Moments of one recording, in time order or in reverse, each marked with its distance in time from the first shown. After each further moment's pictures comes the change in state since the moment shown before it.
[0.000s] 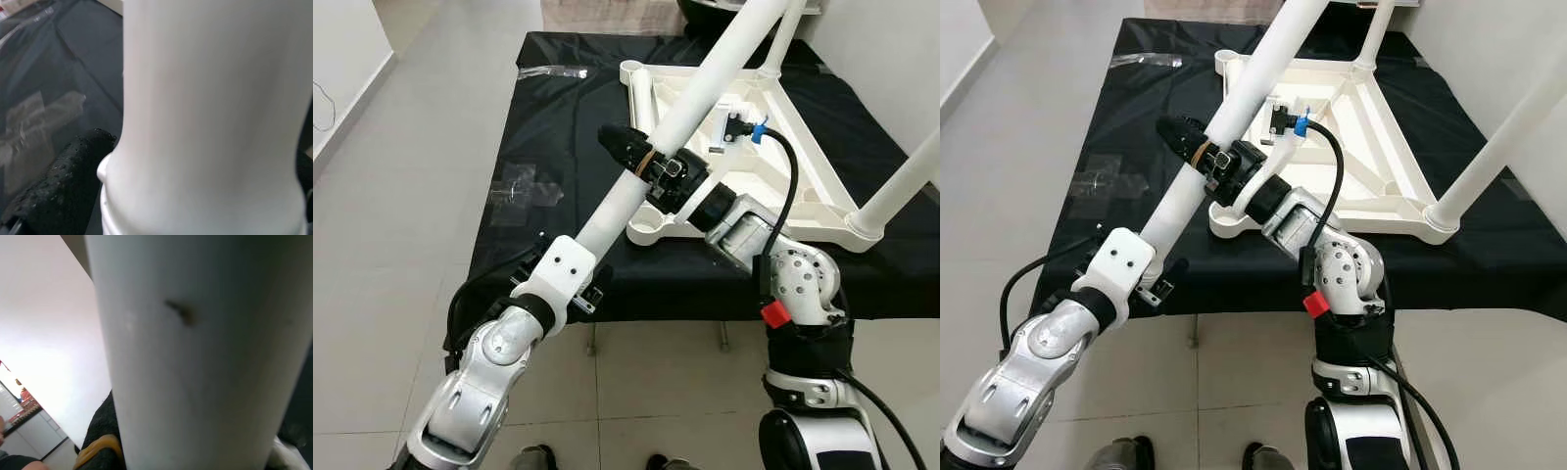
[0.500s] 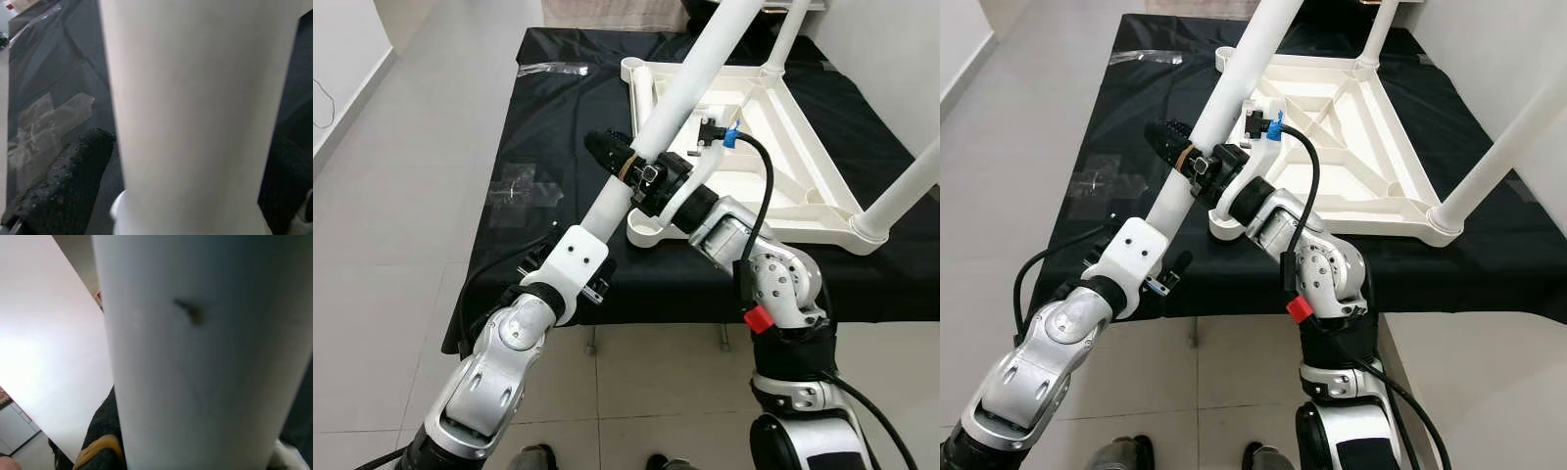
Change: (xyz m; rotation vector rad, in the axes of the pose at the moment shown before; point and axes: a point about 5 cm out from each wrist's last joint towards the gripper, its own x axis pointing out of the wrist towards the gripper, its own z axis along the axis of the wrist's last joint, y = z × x) left arm 0.007 0.000 0.005 0.038 0.036 0.040; right arm 0.009 0.000 -0.010 -0.088 0.024 -0.086
